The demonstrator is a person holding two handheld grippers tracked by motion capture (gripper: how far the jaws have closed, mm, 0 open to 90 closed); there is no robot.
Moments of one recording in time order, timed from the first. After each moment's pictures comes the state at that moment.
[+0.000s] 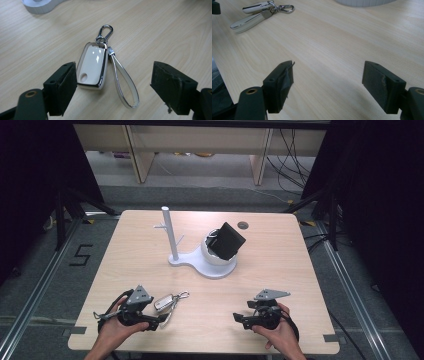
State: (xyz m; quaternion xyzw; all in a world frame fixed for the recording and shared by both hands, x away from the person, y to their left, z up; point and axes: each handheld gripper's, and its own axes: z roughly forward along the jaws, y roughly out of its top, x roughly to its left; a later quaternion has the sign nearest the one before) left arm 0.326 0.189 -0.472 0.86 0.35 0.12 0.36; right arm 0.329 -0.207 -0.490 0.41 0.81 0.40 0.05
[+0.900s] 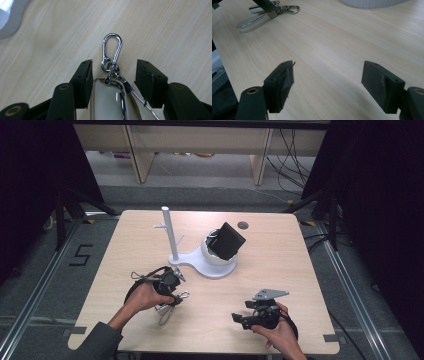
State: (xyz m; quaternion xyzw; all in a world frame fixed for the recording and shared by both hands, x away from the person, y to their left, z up) left arm 0.413 0.119 -0.468 0.95 0.26 0.07 0.18; right arm 0.329 -0.204 -0.489 0.41 0.81 0.41 0.04
